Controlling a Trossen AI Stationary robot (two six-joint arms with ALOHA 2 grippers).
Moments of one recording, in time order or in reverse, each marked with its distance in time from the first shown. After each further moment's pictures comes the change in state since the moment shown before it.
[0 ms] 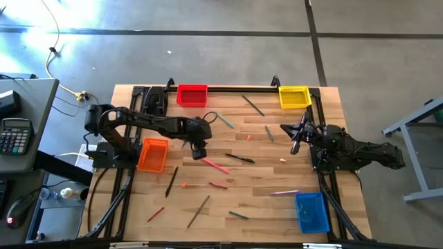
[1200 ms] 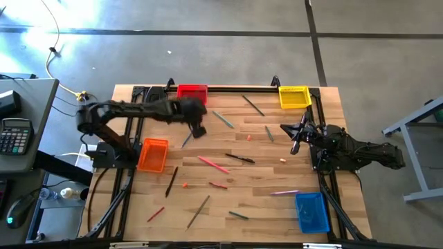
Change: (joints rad) left arm 0.221 -0.117 0.099 -0.124 -0.115 0.020; right arm 0.000 0.000 0.000 0.000 0.000 0.000
